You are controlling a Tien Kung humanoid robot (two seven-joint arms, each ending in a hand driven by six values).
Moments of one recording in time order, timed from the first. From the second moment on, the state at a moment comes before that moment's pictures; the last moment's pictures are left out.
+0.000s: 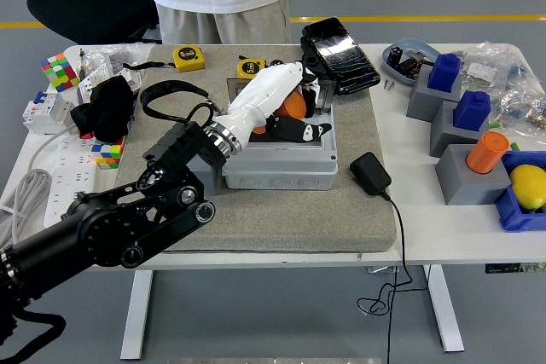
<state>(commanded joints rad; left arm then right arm) -0.80 0.10 -0.53 -1.20 1.78 0.32 0.11 0.12 -0.37 0.22 0.33 0.15 -0.12 -0.02</state>
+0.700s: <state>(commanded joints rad) -0.95 0.00 -0.33 -0.94 1.85 0.31 0.15 0.13 -0.37 0.21 0.34 0.14 -0.12 -0.02</state>
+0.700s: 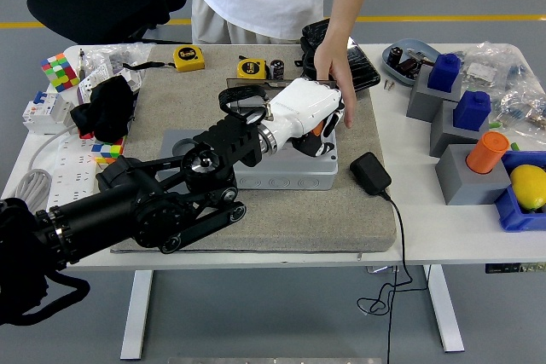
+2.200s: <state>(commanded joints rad) -0.90 0.00 -0.38 -0.99 1.78 0.36 0.05 0.13 -0.37 0.22 0.35 0.12 -0.12 -0.02</state>
